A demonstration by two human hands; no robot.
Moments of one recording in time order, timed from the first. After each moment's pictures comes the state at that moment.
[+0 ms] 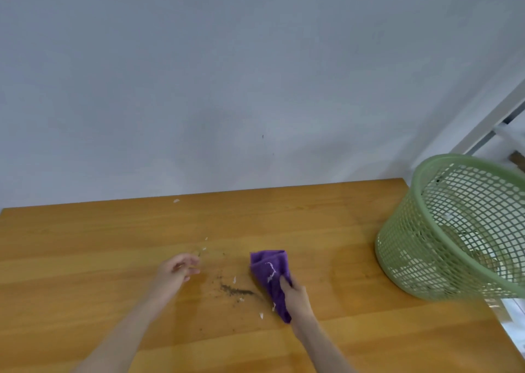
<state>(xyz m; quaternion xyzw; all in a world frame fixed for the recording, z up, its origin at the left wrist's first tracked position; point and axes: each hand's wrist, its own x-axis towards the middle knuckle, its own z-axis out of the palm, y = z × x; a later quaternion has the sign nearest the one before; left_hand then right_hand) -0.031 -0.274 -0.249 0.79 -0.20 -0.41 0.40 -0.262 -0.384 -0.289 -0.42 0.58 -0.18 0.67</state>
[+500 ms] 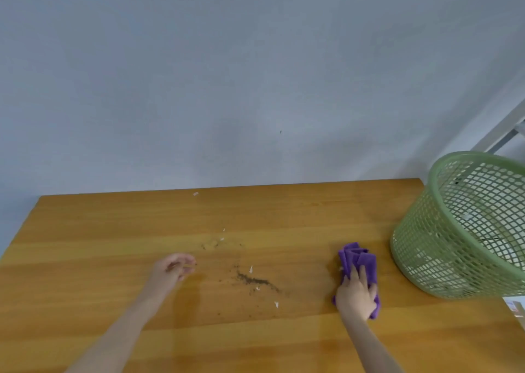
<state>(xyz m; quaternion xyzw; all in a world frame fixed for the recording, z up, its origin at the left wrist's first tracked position) -0.019 -0.226 -0.243 0.80 -0.16 -0.37 0.44 -0.331 -0.419 -0.302 -0.64 0.73 -0.04 0.24</state>
